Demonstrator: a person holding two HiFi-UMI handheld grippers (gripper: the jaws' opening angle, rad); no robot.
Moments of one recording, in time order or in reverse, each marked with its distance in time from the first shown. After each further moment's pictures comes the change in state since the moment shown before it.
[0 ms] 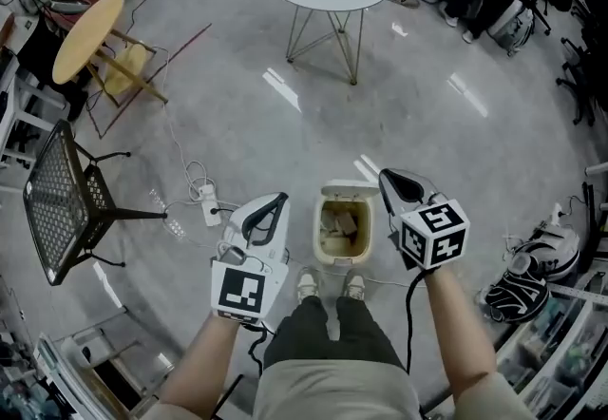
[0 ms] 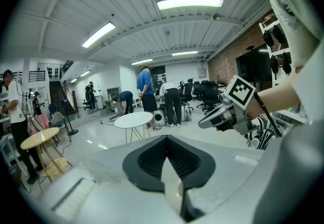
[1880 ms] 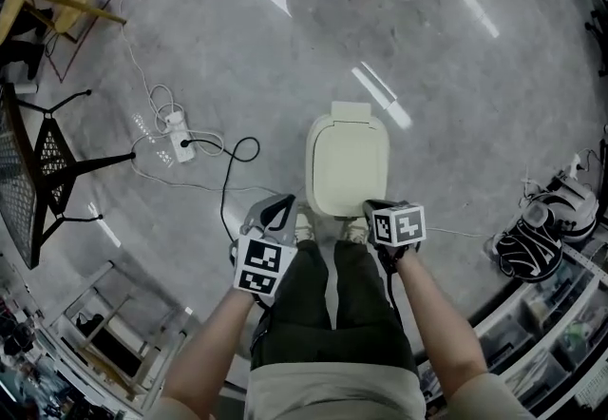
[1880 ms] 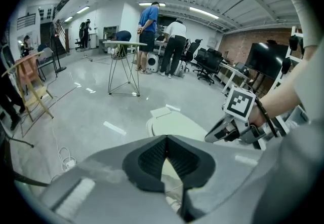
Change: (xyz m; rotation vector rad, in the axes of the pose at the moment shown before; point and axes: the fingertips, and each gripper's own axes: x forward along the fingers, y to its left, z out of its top) left arm 0.072 -0.098 -0.367 -0.241 0.506 -0.186; right arm 0.097 -0.001 -0.456 0.442 0.729 0.014
